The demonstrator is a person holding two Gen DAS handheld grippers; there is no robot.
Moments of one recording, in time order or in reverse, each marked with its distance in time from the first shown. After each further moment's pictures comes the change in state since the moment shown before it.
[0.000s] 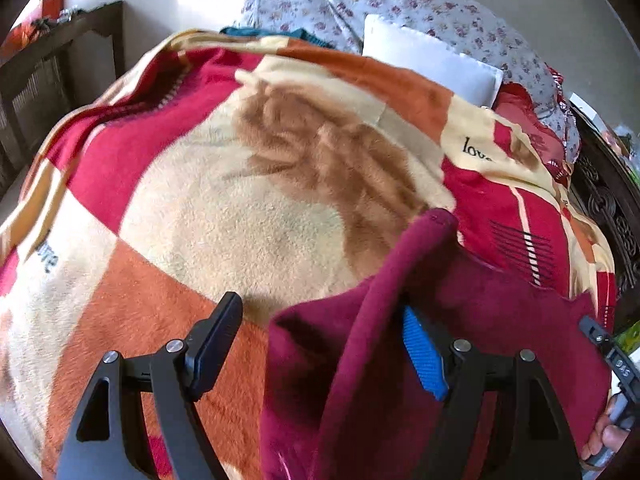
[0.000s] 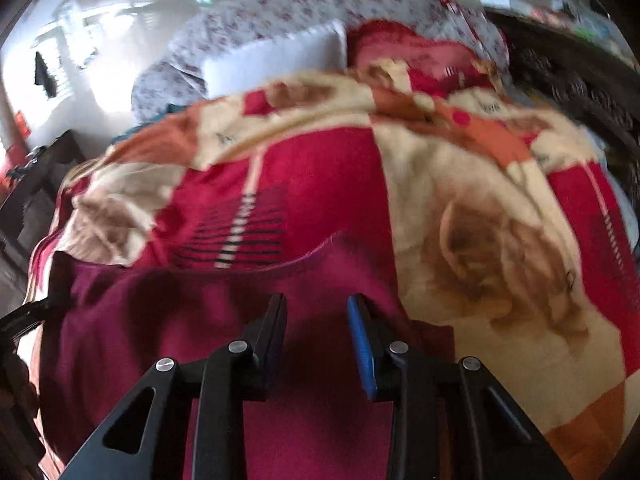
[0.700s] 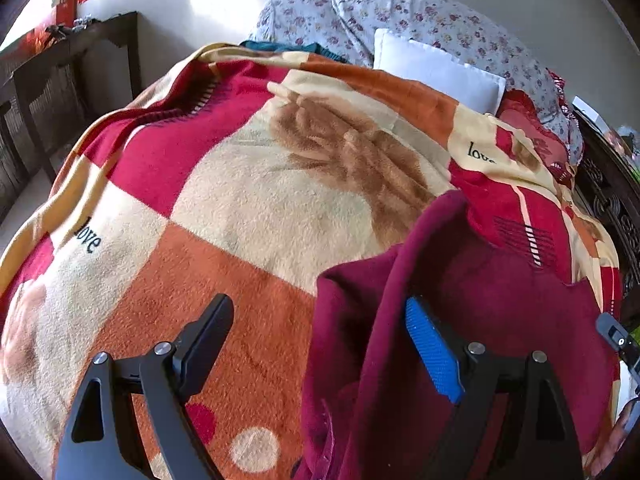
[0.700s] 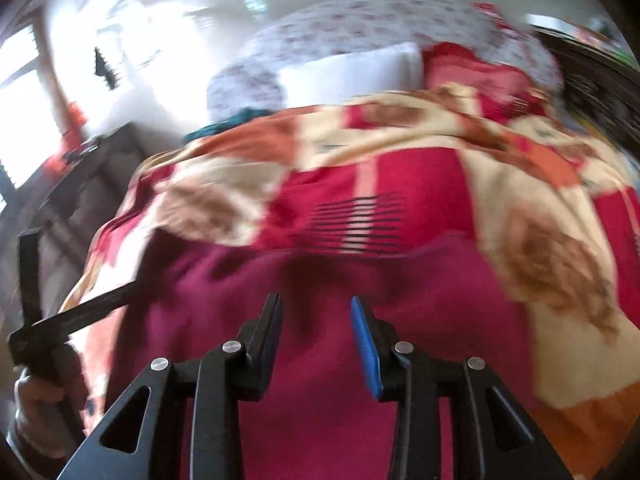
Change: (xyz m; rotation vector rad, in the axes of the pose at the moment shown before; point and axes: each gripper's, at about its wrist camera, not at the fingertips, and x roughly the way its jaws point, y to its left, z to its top) left arm -0.040 0.011 -0.024 0.016 -0.062 0.045; right arm -0.064 0.089 -0.025 -0.152 -0.088 0.240
